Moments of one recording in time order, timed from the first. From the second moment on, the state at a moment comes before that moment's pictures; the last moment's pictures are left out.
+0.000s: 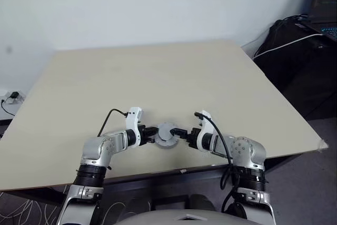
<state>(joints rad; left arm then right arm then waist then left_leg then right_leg) -0.25 0.19 -0.03 0.07 -0.47 0.99 -0.48 -0.24 0.04 -0.26 -0.04 0.57 1.38 0.23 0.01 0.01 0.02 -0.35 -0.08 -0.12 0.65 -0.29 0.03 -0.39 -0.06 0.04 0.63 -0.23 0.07</state>
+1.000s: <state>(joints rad) -0.20 0.21 0.01 0.04 -0.47 0.97 -0.48 -0.26 0.12 -0.39 0.04 0.75 1.41 0.25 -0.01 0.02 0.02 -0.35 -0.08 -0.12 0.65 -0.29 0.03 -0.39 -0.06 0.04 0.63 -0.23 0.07</state>
